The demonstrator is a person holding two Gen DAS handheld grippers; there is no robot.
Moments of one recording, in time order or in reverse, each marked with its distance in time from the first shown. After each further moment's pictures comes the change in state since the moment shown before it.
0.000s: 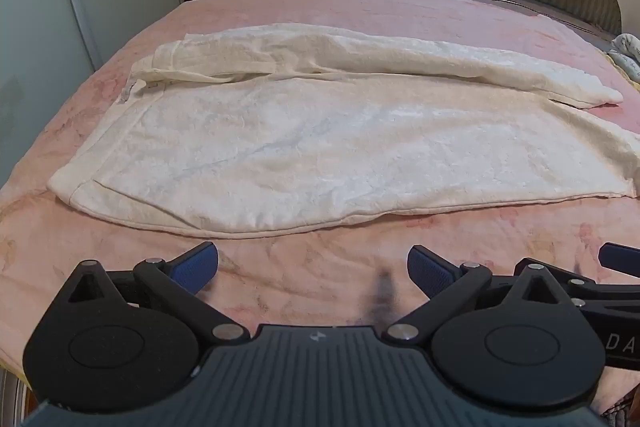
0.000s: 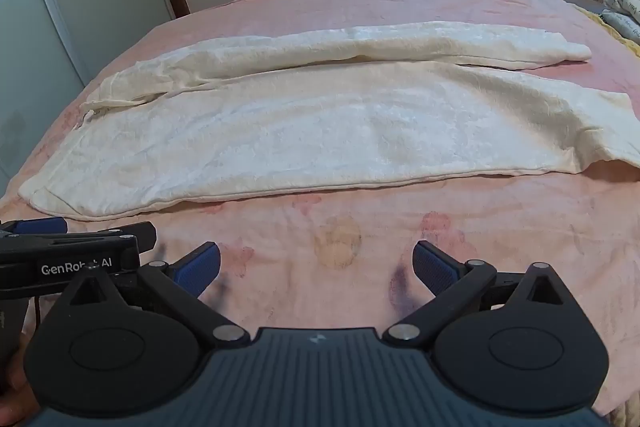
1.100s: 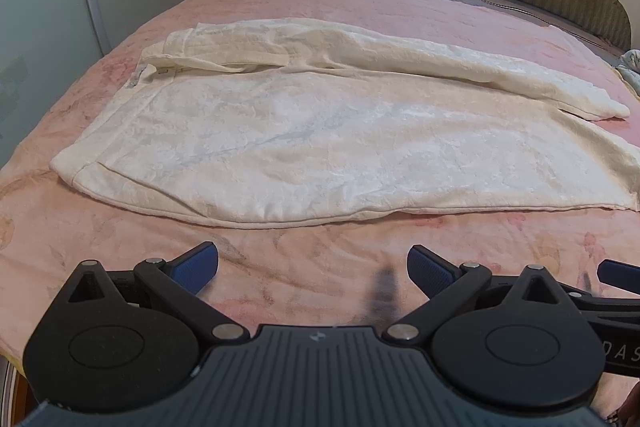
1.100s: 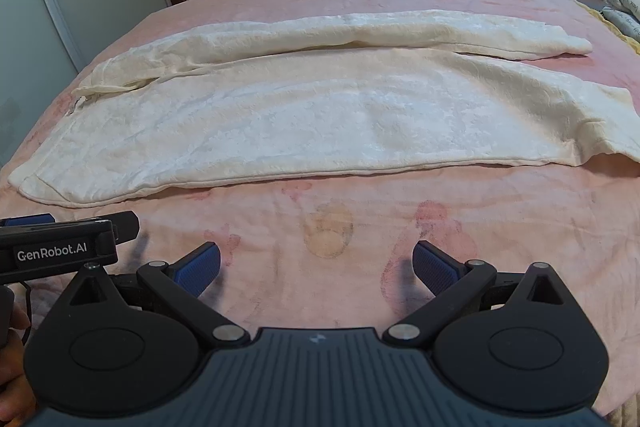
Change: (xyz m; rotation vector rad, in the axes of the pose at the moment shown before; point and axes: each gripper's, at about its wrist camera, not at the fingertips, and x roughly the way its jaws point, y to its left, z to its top) left arm 0.004 0.007 -0.005 -0.068 0.018 0.008; right arm 0.010 -0.003 -0.004 -0.017 0.025 -0.019
